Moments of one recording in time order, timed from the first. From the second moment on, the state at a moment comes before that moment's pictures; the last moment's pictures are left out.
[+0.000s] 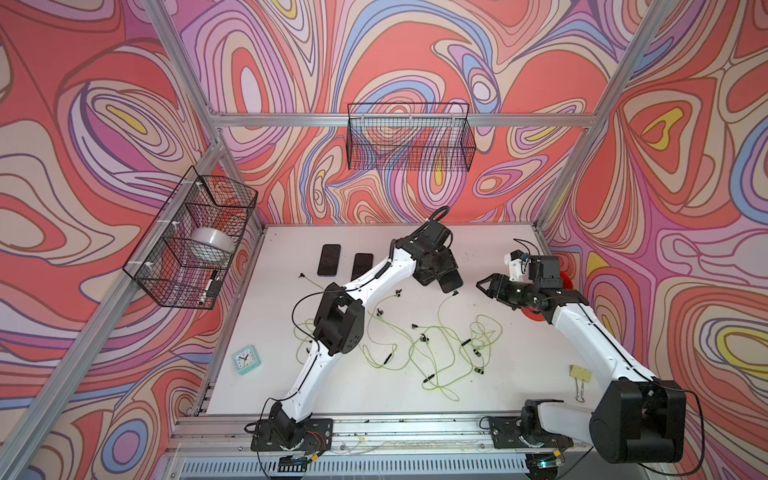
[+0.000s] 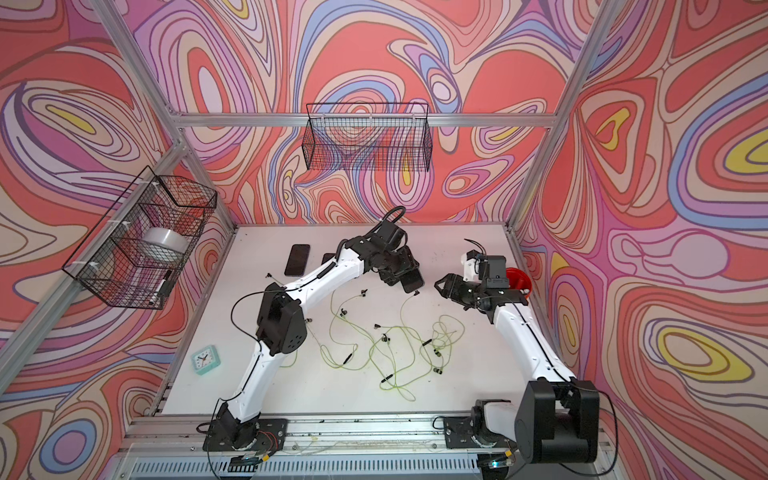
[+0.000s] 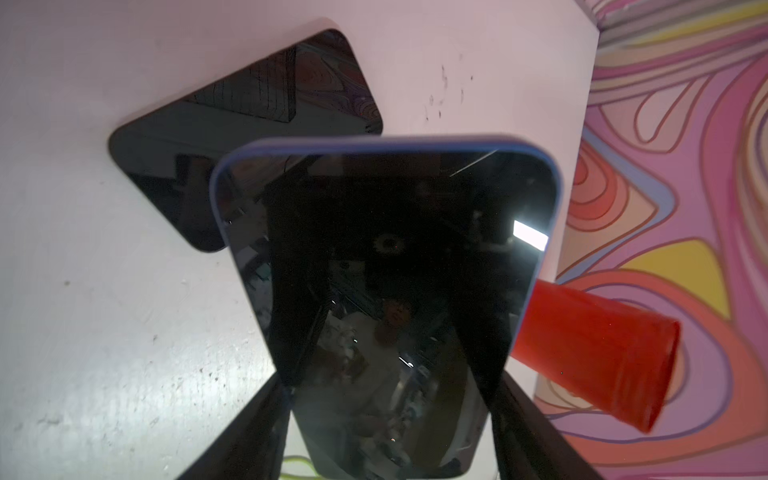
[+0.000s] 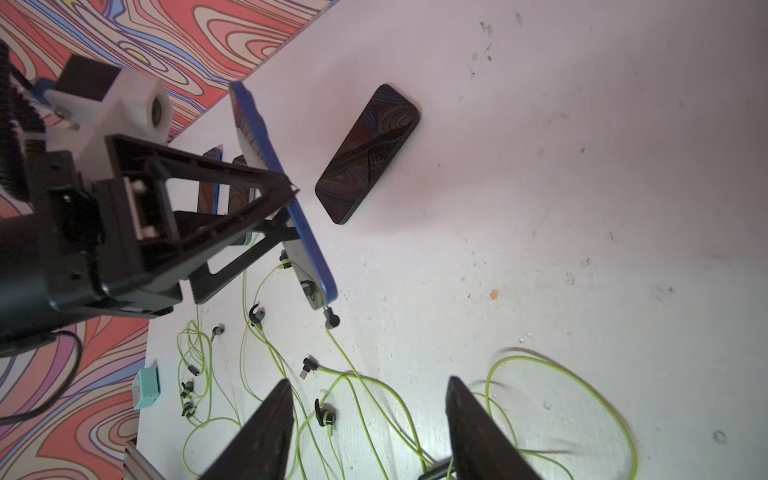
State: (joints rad) left arm -0.76 2.39 2.32 -0.84 0.14 -0.97; right arm -0.03 1.24 0.89 -0.48 -0.49 0.36
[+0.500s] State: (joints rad) left arm -0.85 2.63 2.55 -0.98 0.12 -0.67; right arm -0.04 1.06 0.68 -0.47 -0.45 0.43
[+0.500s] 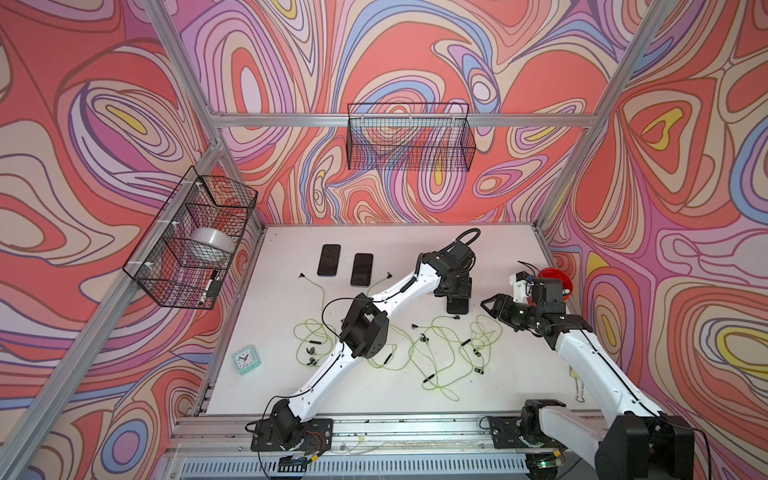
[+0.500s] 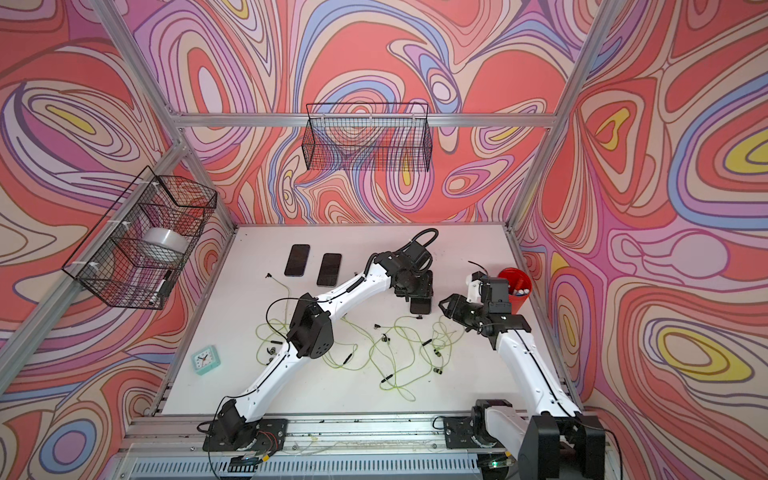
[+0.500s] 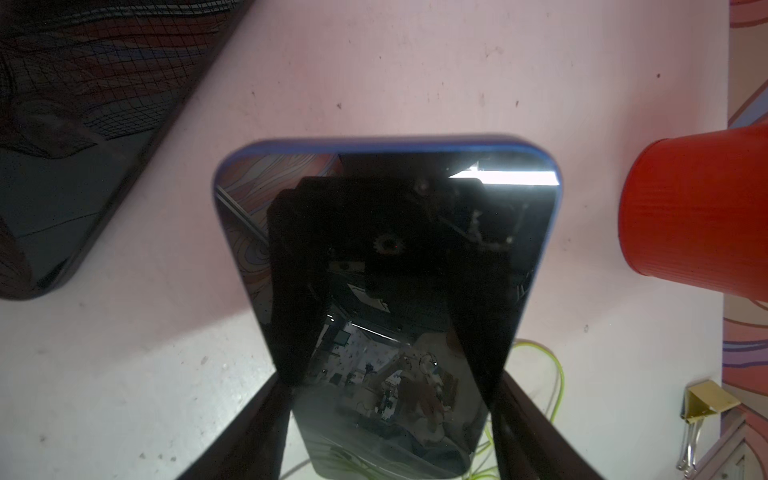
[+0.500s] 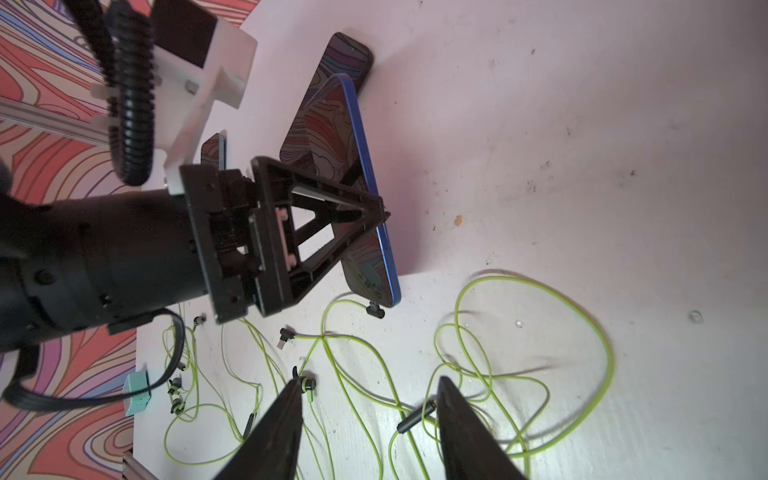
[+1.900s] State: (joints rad) left arm -0.50 1.56 1.26 -0.56 0.24 -0.70; right arm 0.53 1.83 1.11 -0.37 -0.03 0.56
